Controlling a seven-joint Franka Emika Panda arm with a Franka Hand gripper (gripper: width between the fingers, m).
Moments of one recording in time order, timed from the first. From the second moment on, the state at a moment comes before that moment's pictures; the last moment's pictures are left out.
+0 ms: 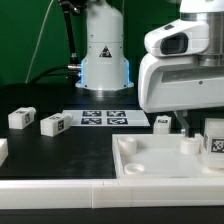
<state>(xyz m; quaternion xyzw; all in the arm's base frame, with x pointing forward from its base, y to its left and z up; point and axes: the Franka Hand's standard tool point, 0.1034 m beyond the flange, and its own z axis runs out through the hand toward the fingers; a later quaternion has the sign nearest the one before) 0.614 0.115 0.077 -1.00 0.02 0.02 0.05</state>
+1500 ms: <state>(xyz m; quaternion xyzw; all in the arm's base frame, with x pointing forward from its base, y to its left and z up) 0.618 0.125 0.076 -0.77 0.63 0.04 0.07</state>
